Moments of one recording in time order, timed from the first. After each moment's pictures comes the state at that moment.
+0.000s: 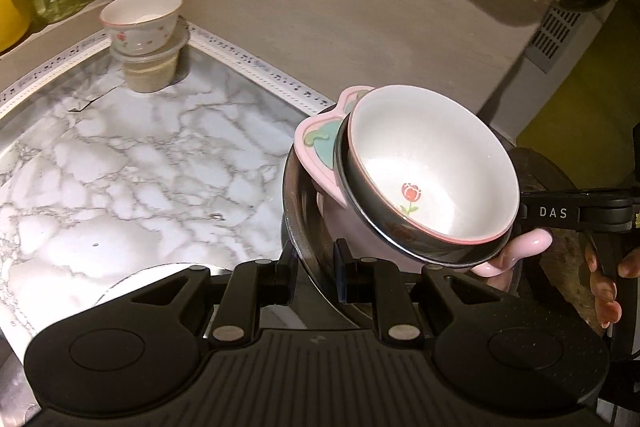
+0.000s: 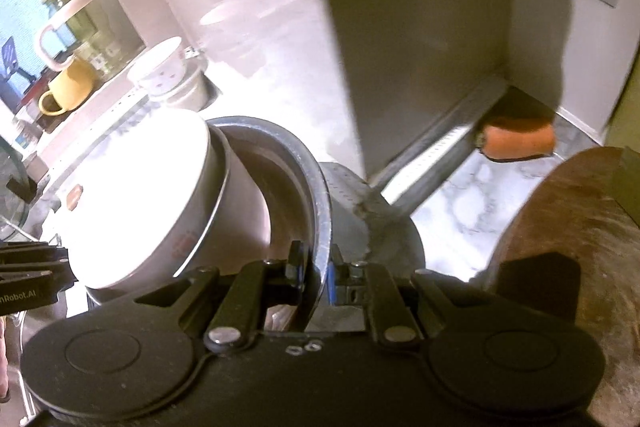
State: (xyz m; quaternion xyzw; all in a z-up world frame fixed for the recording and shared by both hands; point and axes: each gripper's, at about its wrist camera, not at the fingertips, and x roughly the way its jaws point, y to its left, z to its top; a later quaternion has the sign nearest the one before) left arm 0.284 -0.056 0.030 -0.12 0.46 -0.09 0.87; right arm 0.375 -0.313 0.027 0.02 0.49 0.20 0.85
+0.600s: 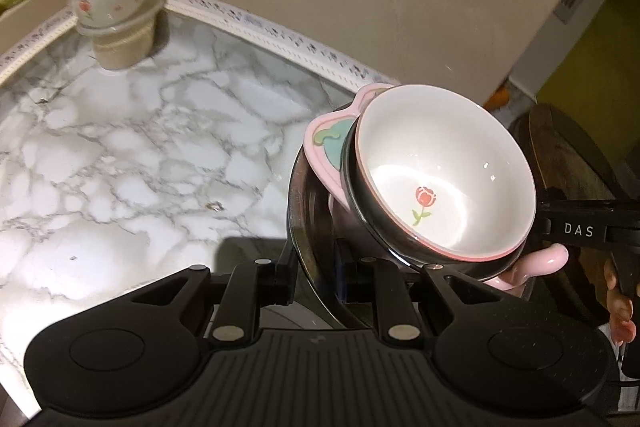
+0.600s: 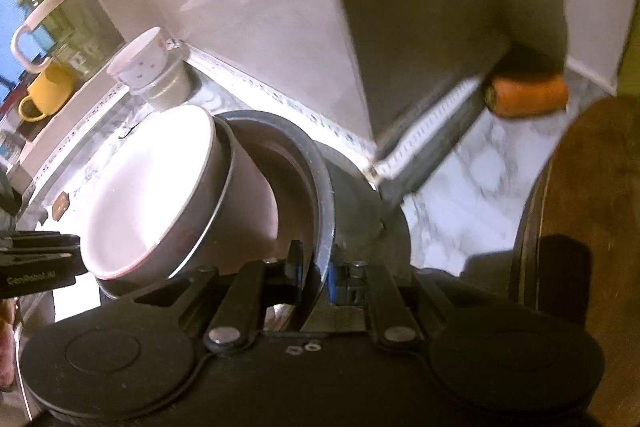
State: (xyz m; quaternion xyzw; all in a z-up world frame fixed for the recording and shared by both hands) left arm 0.316 -0.062 -0.030 -0.07 0.50 -0.12 0.85; right arm 0.361 -0.315 -0.020 0.06 0.50 0.16 0.85
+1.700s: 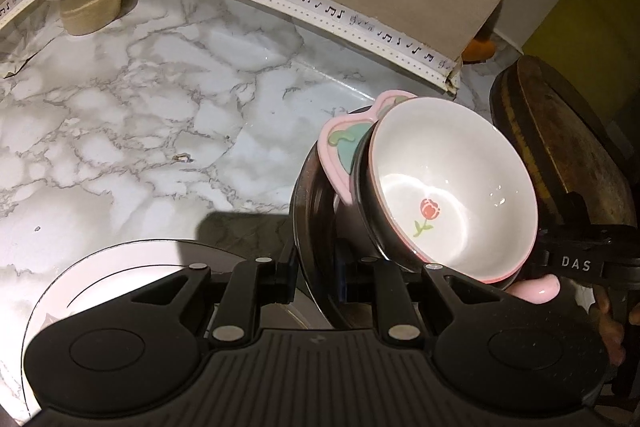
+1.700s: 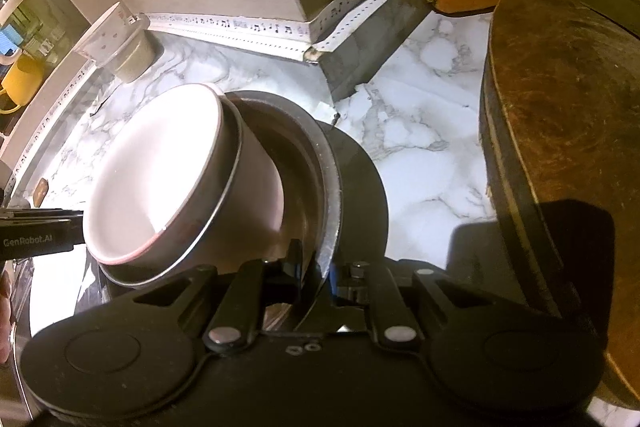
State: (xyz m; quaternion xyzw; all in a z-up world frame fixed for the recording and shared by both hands) left arm 0.306 -0.071 -0.059 -0.07 0.53 -0.15 0.83; right arm 0.307 -0.326 -0.052 0.10 0.53 0.12 0.83
